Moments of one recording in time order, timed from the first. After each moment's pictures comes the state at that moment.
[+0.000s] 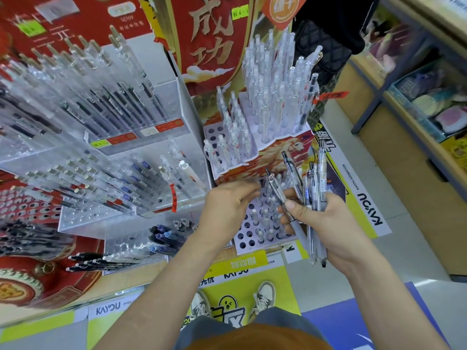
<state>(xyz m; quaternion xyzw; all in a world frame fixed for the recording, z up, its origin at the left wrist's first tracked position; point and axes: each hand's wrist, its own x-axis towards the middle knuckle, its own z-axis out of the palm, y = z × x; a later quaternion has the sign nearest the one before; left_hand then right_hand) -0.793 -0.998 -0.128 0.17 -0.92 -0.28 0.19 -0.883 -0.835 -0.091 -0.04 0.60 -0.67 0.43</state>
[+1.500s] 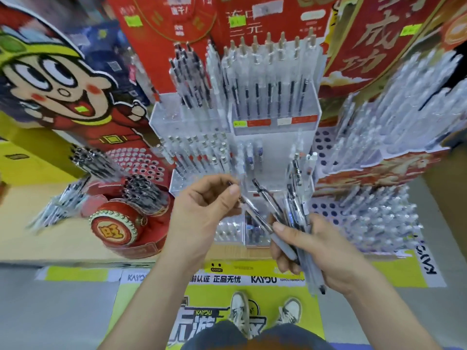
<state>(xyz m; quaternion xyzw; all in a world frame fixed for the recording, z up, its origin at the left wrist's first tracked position) -0.614 -1.054 -0.023 0.37 -0.57 -0.66 0.33 -0.753 -0.931 -0.057 -0.22 0.52 -0.55 0.62</state>
